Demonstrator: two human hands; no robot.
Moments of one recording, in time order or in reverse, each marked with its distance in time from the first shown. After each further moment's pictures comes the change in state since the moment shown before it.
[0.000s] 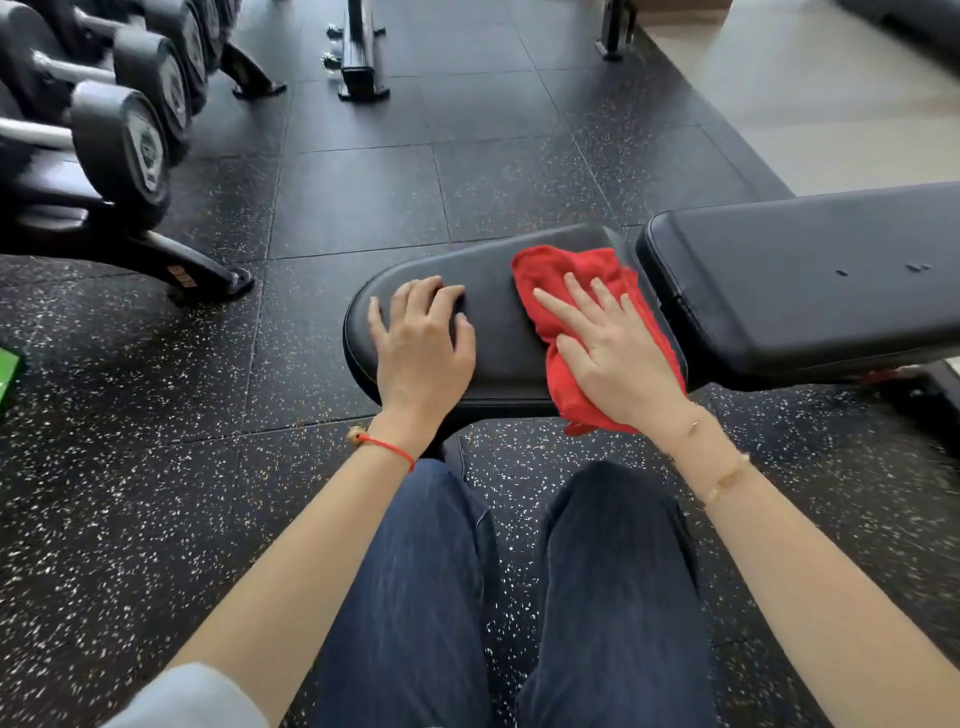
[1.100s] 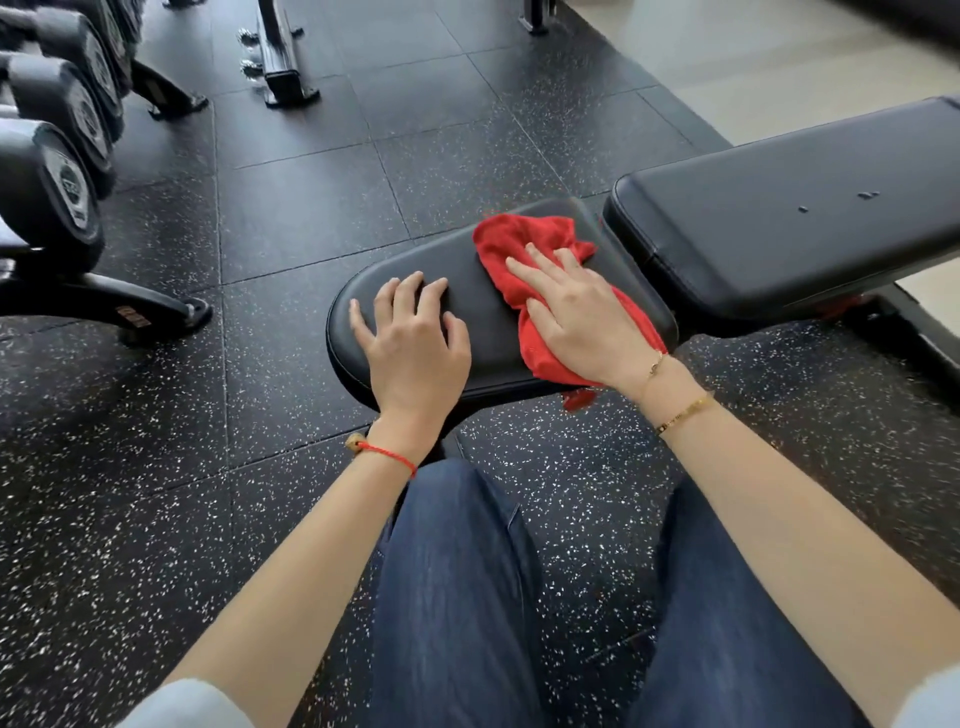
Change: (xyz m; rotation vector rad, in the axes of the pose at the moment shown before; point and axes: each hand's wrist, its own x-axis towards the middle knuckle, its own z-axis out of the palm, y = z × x) left_hand -0.002 -0.008 0.001 0.039 -0.024 0.064; right_hand 0.015 -0.029 0.000 -0.095 0.024 0.056
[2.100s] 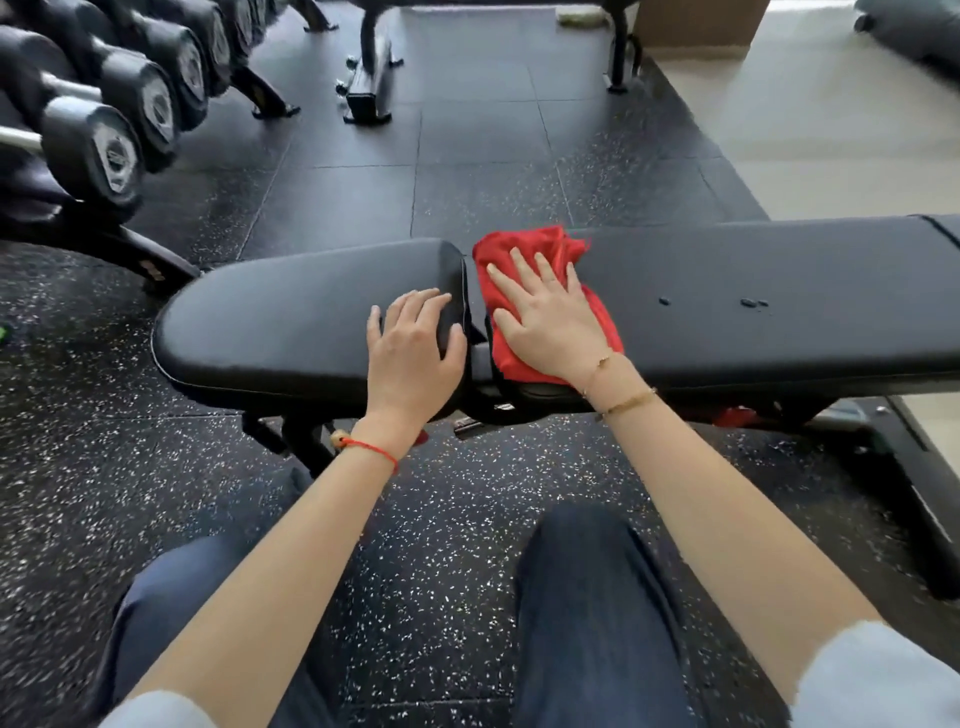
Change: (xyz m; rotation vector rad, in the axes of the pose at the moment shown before) left_hand 0.001 0.212 0.087 -0.024 0.082 -0.111; right_hand 0.020 0.212 -0.042 -0.072 -0.095 -0.196
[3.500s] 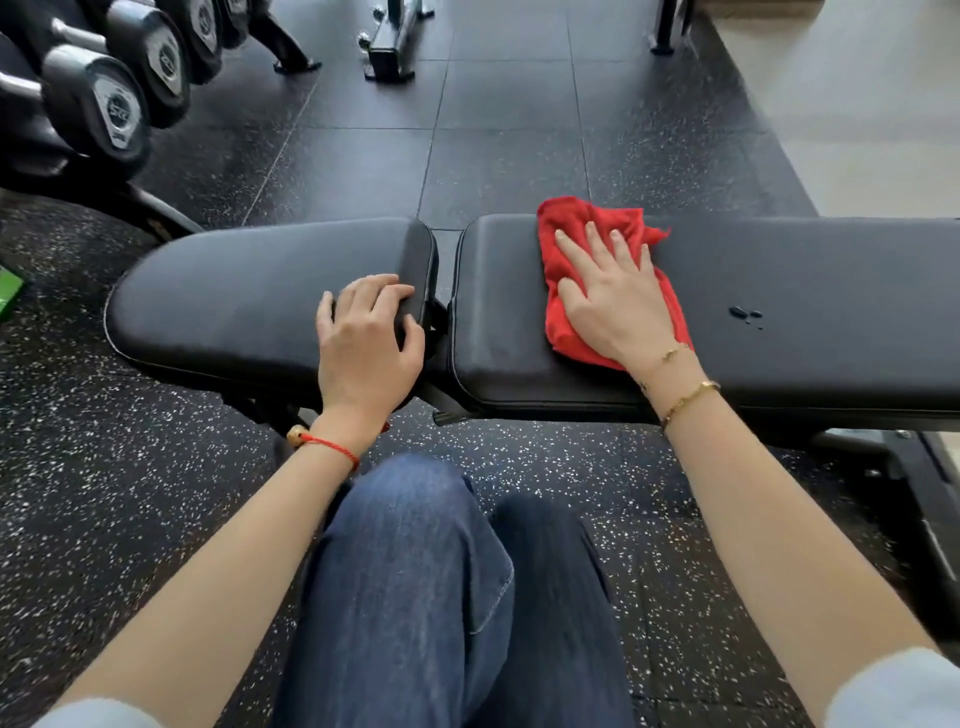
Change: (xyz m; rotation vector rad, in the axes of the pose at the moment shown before) left_hand 0.000 0.015 0.014 0.162 0.101 -0.077; right_hand 0.001 0.101 -0.011 0.055 0.040 0.097
